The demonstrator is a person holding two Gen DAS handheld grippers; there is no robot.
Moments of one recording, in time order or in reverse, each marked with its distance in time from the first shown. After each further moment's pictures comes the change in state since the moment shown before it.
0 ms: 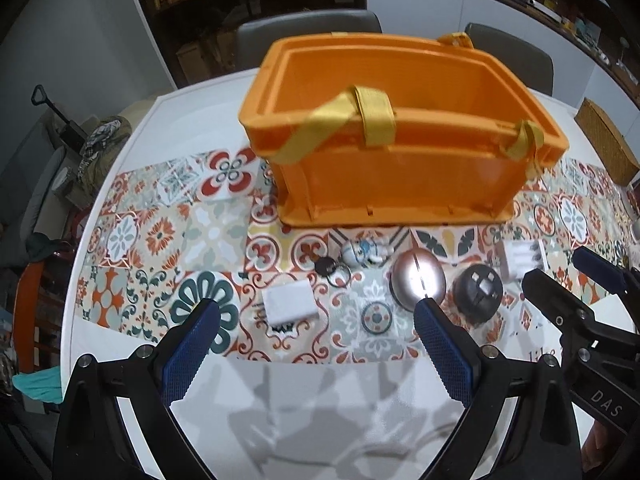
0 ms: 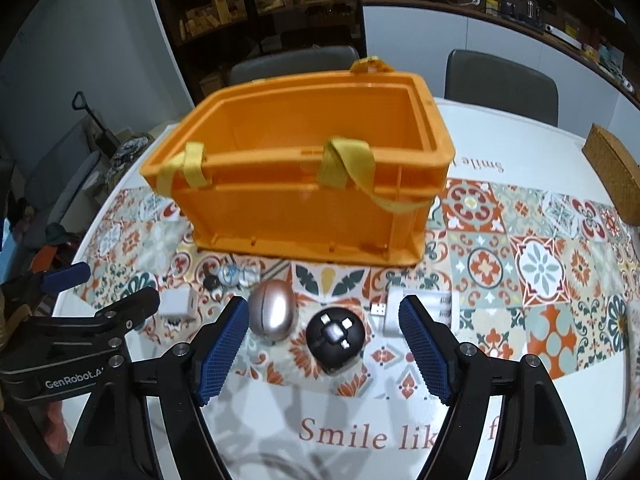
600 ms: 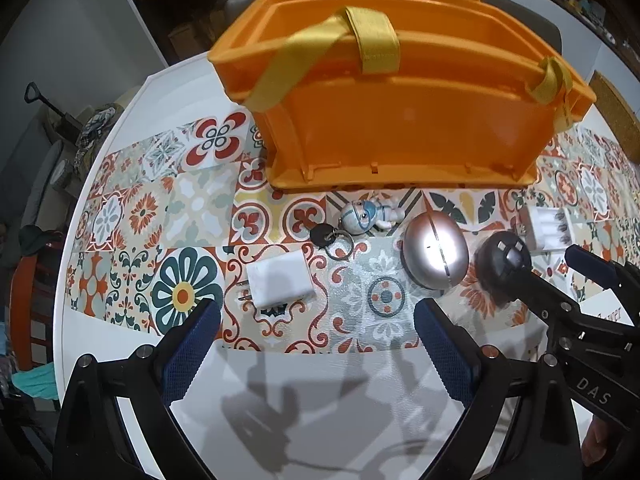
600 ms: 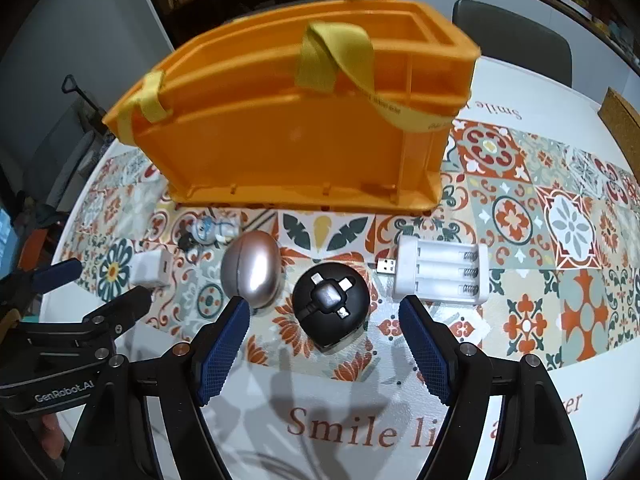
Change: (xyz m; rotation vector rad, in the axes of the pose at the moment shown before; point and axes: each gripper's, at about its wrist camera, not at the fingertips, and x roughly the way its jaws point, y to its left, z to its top) left arm 0.041 -0.008 -0.014 0.026 0.079 0.026; right arm 0.053 -0.009 -0.020 0.020 0.131 0.009
